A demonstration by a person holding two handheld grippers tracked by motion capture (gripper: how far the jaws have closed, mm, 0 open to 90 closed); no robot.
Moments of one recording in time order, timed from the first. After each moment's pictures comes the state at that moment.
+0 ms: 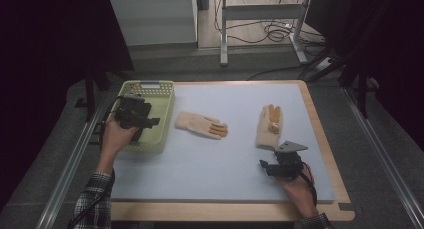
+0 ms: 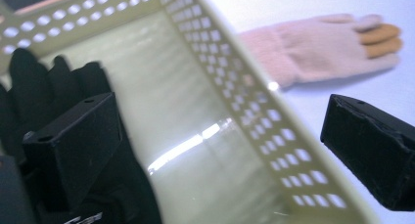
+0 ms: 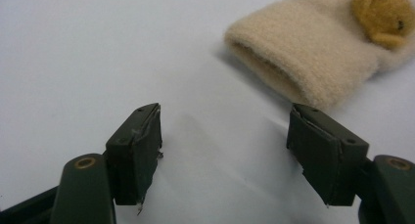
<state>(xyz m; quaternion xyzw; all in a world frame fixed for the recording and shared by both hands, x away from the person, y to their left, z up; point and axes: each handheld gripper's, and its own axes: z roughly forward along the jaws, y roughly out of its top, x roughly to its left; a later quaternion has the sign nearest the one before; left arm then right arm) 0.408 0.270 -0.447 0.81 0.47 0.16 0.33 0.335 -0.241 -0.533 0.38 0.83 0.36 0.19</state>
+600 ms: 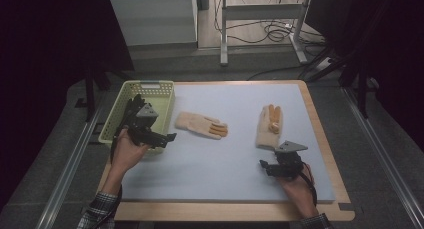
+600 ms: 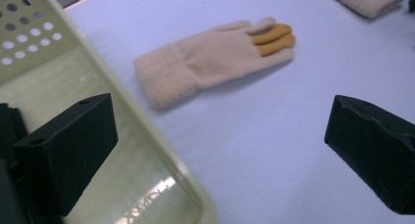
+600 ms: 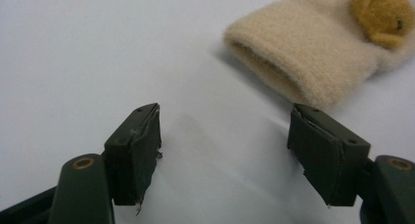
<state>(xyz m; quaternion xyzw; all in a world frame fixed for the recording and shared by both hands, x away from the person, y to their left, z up) 0.353 0.214 -0.442 0.83 0.38 0.17 0.37 0.335 -0.241 -0.532 0.38 0.83 0.36 0.19</state>
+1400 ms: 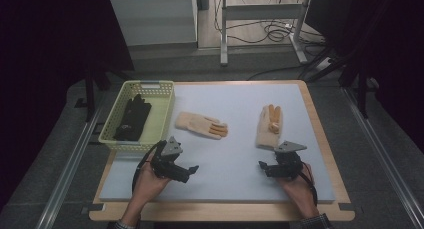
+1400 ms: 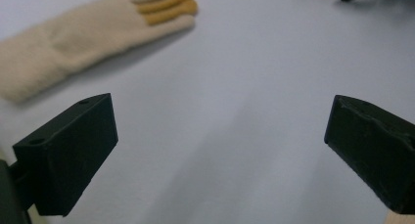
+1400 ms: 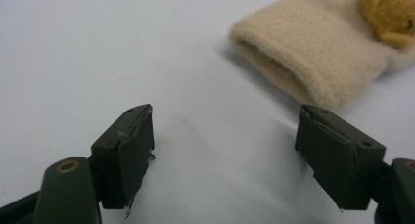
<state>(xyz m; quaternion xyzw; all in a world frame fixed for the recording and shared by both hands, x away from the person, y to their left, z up) 0.291 0.149 -0.502 0.85 0.32 0.15 0.39 0.335 -0.240 -0.532 0.38 0.84 0.35 0.19</state>
